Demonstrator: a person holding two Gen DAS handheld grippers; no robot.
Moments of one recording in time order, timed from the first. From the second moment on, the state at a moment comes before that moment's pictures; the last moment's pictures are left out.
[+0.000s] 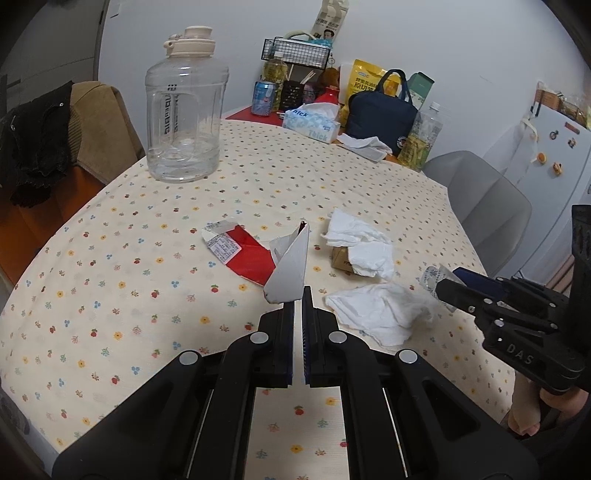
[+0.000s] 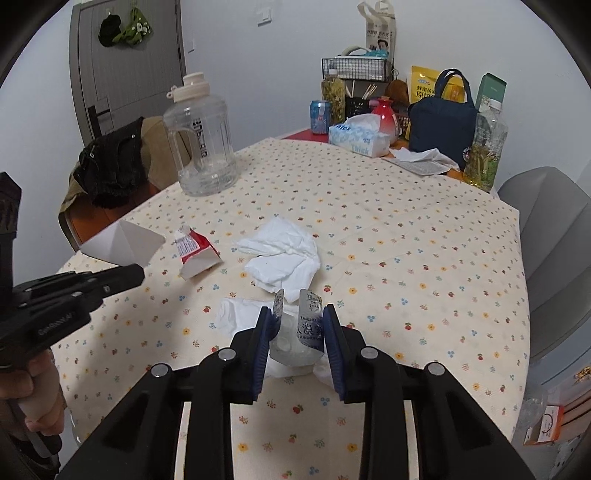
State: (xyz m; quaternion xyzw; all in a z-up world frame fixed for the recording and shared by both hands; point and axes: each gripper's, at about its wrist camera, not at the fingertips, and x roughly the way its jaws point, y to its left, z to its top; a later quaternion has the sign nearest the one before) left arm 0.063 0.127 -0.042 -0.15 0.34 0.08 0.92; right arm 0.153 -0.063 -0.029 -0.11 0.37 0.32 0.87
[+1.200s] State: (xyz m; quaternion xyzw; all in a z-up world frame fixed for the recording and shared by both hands) left arm 0.140 -0.110 -0.029 -0.04 0.37 -0.14 0.92; right arm 0.129 -0.367 -0.037 0.08 0.36 0.10 0.92
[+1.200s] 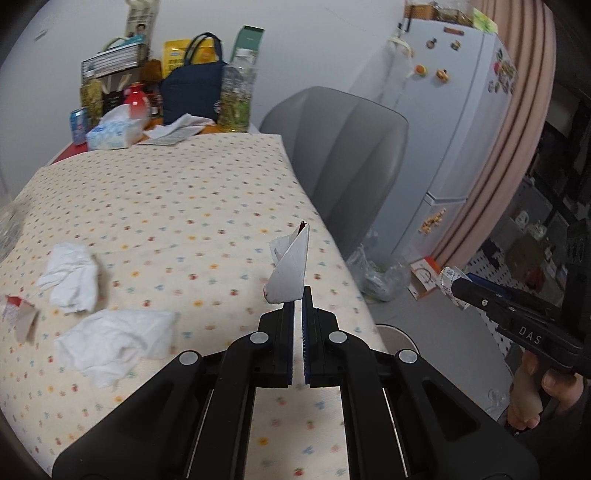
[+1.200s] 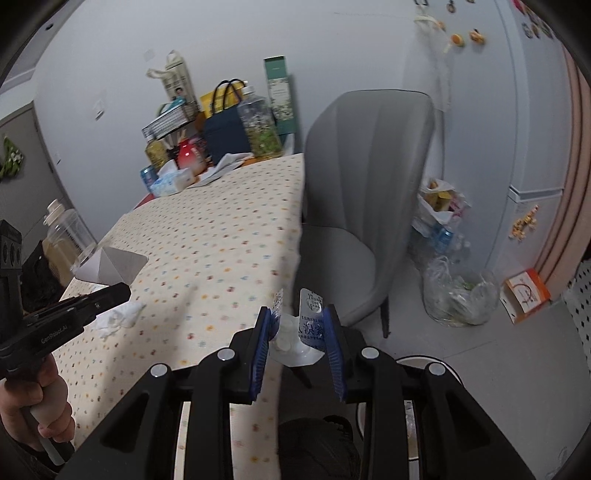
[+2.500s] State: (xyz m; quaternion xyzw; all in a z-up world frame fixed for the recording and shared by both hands) left arm 0.165 -0.375 -0.096 0.09 0.46 -0.31 0.82; right arm 0.072 -0.589 -0.113 0.20 0.37 -0.12 0.90
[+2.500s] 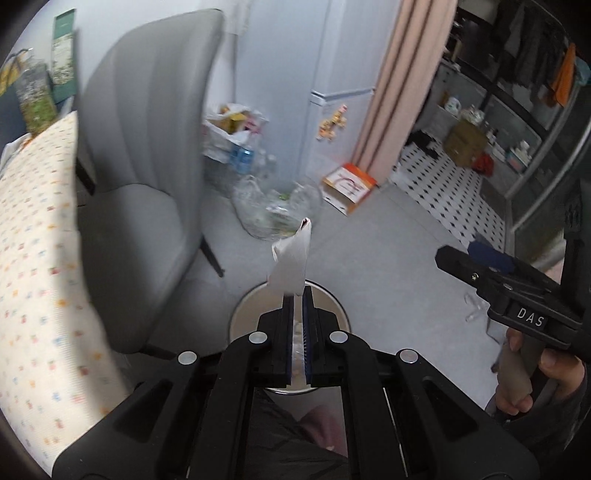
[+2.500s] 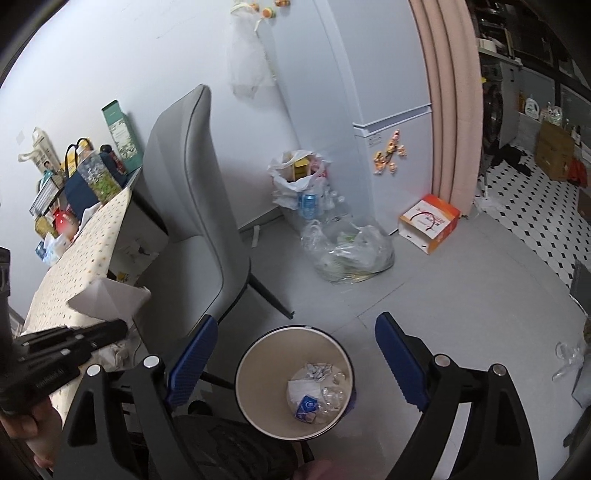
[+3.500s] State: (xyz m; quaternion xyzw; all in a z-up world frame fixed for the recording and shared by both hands) left arm 0.158 -0.234 -0.046 0.00 0.41 -0.21 0.89; right arm 0.090 -0.495 -0.080 0.16 0.36 -0.06 0.92
